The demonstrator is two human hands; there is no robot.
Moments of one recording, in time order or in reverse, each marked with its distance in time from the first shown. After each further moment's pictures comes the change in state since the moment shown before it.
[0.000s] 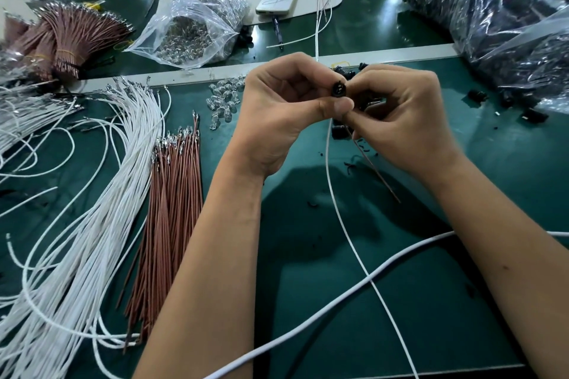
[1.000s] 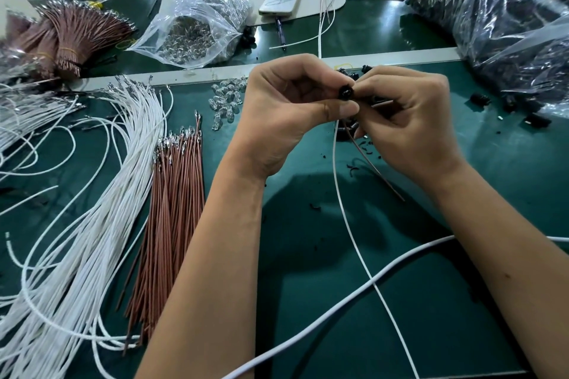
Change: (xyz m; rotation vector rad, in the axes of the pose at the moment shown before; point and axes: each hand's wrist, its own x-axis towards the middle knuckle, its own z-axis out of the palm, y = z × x) left_hand -0.001 0.006 0.003 0.036 -0.019 0.009; right_hand -0.002 -0.003 0.000 -0.055 0.040 -0.052
